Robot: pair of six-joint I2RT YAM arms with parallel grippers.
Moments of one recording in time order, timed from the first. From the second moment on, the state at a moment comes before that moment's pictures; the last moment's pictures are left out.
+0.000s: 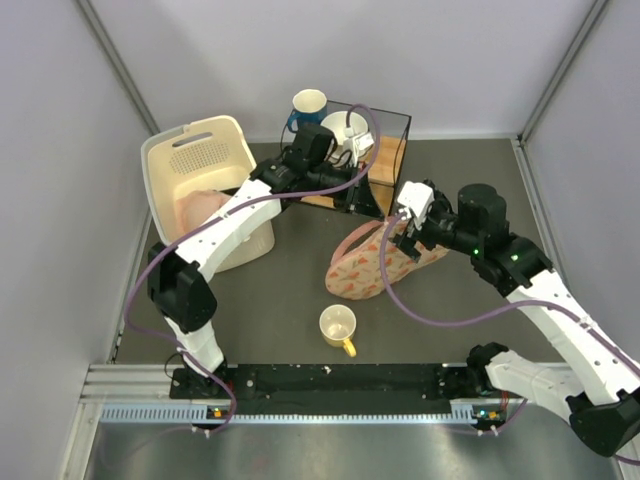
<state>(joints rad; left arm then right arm) -0.64 1.76 1.73 -0.55 0.82 -0.50 0.53 0.96 1.03 -0.48 -0.31 -0.56</state>
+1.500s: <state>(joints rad) -0.59 1.75 1.54 -0.49 0.84 -0.54 0.53 0.61 0.68 -0.32 -0.20 -0.34</state>
